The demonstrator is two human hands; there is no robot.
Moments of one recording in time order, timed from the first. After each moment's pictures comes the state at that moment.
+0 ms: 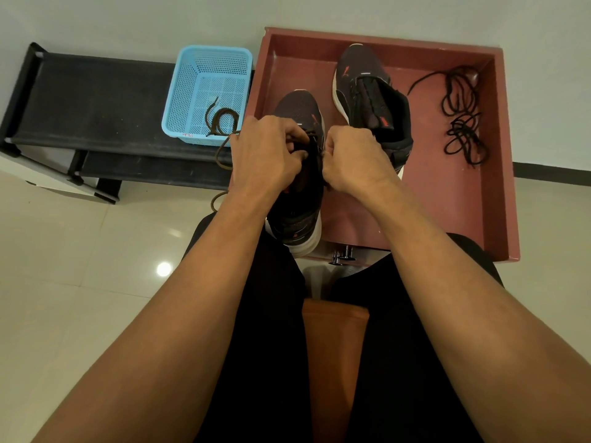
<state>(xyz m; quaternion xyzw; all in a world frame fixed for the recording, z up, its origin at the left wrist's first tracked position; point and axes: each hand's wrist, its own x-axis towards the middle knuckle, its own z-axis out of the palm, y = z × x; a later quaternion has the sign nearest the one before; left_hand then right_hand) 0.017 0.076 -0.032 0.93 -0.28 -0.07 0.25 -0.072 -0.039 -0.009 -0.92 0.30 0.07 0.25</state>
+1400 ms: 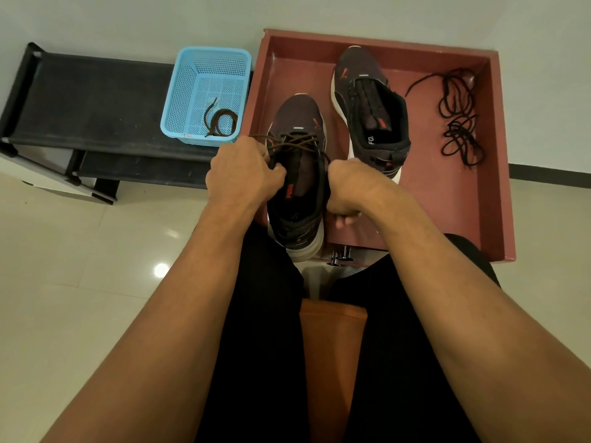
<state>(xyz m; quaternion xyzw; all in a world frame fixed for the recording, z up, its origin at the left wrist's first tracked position) 0.005 0.105 -0.018 0.96 -0.16 -0.13 0.20 -0.079 -0.043 -0.015 -0.89 0.25 0.31 0.22</state>
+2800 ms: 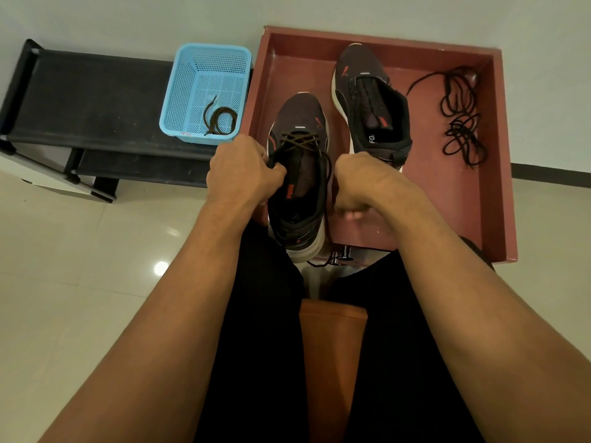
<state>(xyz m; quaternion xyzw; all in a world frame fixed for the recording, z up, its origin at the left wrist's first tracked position) 0.011 0.106 -0.026 0.95 -0.17 -0.14 0.21 -0.080 -0.049 -0.011 -0.89 0.25 0.31 0.20</state>
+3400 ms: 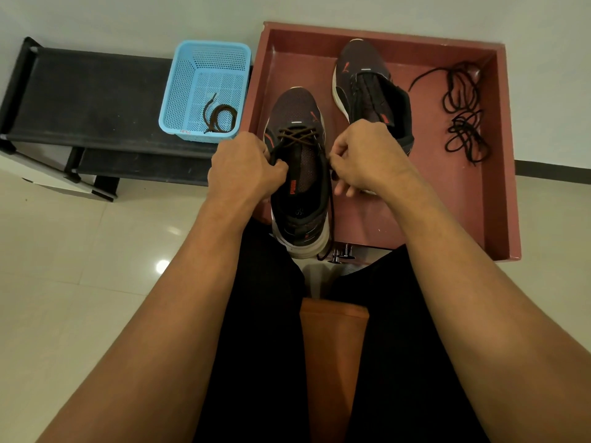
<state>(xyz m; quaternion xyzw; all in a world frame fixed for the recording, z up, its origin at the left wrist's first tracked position) 0.011 0.104 -0.022 0.95 -0.17 -0.15 0.21 -0.080 -0.060 -0.018 -0.89 0.29 0.11 0.33</state>
